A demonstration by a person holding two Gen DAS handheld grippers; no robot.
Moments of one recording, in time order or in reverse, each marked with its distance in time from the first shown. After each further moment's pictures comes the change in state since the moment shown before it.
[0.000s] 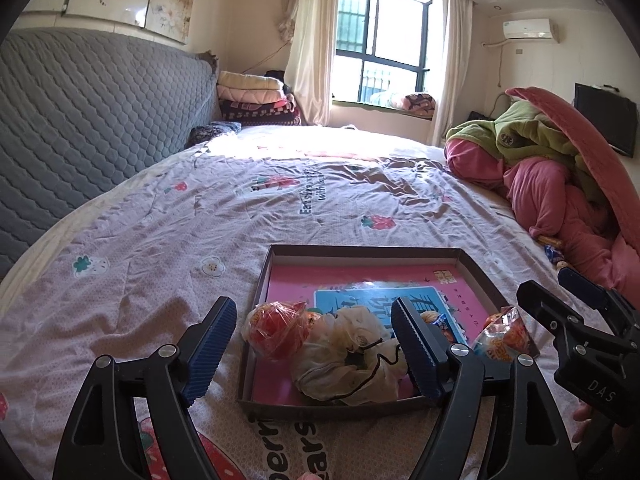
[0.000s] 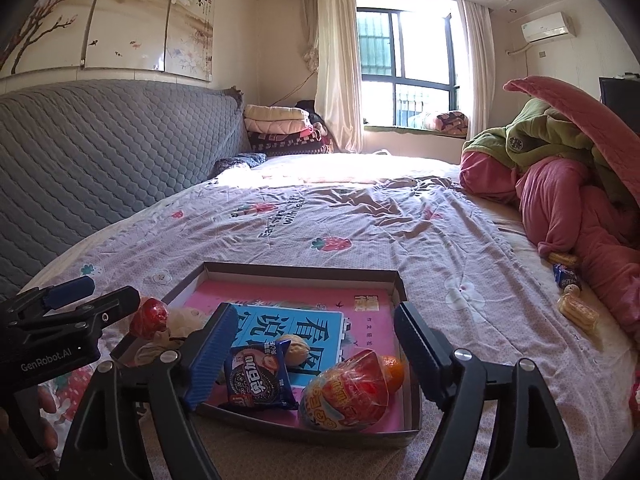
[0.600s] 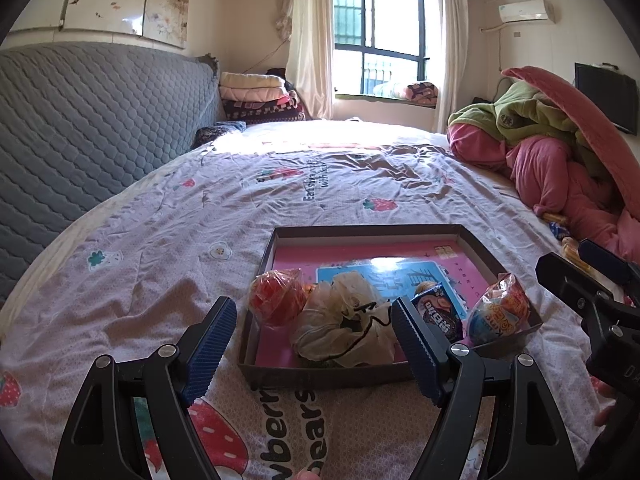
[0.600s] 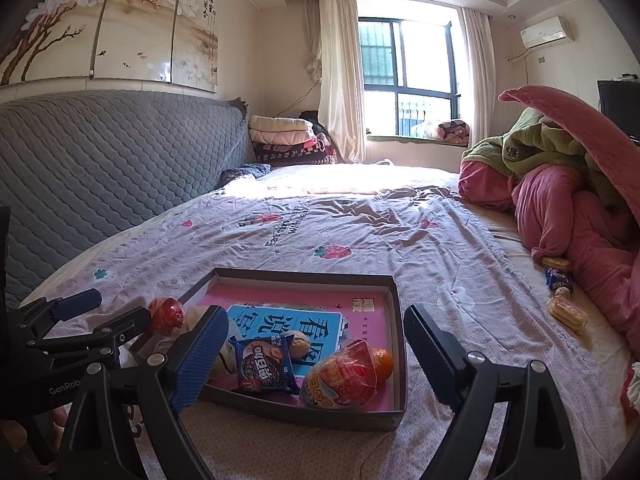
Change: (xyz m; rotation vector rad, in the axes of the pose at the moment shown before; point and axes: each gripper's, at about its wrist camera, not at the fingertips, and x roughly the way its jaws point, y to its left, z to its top) left arm -0.016 -0.019 -0.024 0.061 0.025 0.060; right arm -0.029 -0.005 -0.006 0.002 -0.021 0.019
